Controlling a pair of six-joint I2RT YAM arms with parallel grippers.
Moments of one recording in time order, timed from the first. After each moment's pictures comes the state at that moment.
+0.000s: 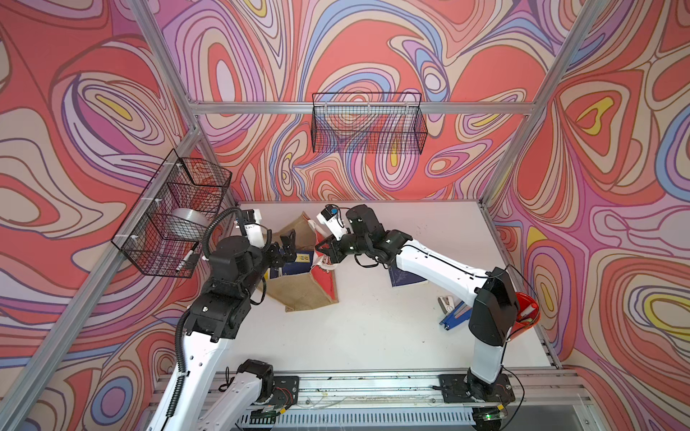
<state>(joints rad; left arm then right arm) -0.21 0.85 1.11 -0.57 -0.07 -0.29 0.80 1.85 1.63 -0.27 -0.41 0.15</state>
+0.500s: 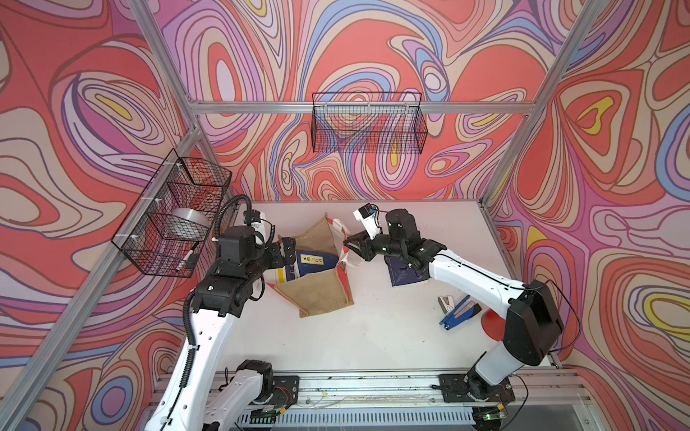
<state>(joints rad) -0.14 0.95 1.14 -0.73 0.06 -0.29 0.65 1.63 1.30 -0.07 -0.42 0.18</state>
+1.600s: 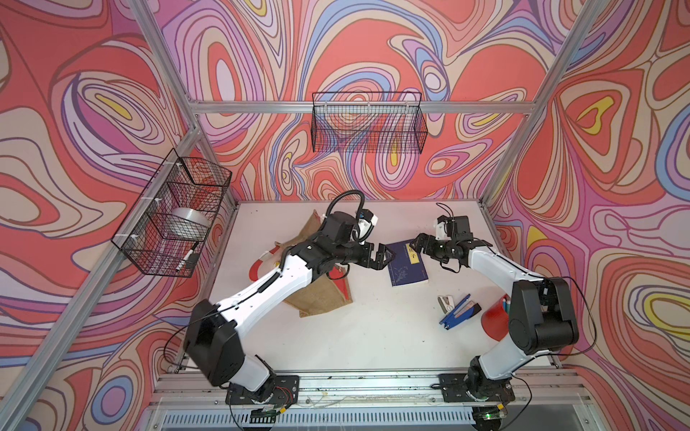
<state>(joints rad) -0.69 1.58 1.31 -0.33 0.42 -0.44 0.07 1.64 1.06 -0.31 -0.35 0.41</state>
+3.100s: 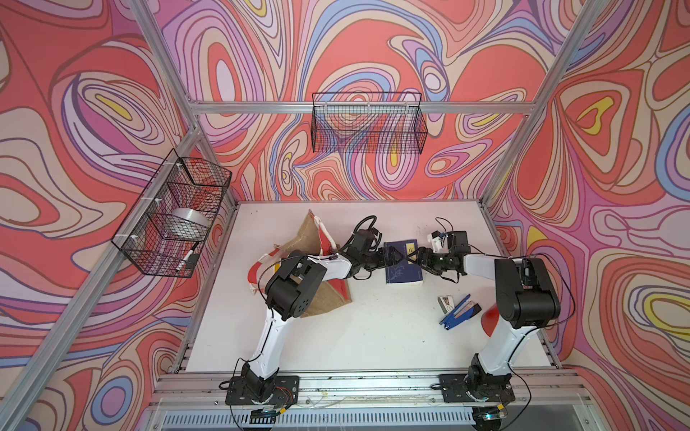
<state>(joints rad) -0.65 2.21 1.37 0.26 0.47 -0.83 0.01 1.86 0.95 -0.04 -0.68 0.40</state>
